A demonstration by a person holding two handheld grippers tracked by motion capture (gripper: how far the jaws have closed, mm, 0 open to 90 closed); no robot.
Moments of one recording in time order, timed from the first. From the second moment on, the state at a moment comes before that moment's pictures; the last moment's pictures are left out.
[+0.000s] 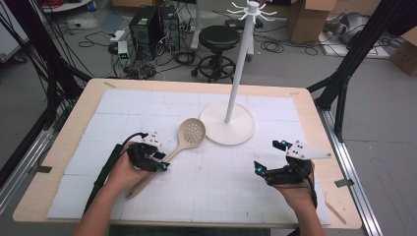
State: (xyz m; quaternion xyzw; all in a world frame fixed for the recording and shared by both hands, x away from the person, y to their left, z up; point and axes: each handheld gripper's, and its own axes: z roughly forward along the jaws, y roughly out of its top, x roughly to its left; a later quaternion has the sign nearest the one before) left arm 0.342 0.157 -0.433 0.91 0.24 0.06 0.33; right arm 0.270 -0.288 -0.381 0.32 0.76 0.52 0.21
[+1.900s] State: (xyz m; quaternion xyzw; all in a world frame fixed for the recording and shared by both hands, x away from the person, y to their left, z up) left arm 0.319 0.188 -0.430 0.93 0.16 0.01 0.33; right arm 0.270 -0.290 -0.380 0.31 0.76 0.53 0.21
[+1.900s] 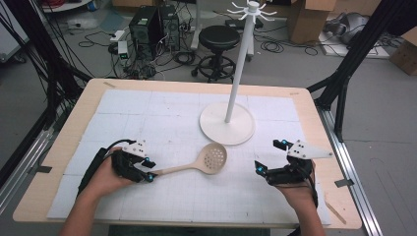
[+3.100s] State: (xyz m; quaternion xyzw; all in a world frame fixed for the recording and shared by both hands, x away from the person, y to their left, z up) left arm 0.334 0.071 -0.432 0.94 0.04 0.02 0.35; right arm 0.270 -0.281 -0.379 0.31 0.77 0.53 0.20
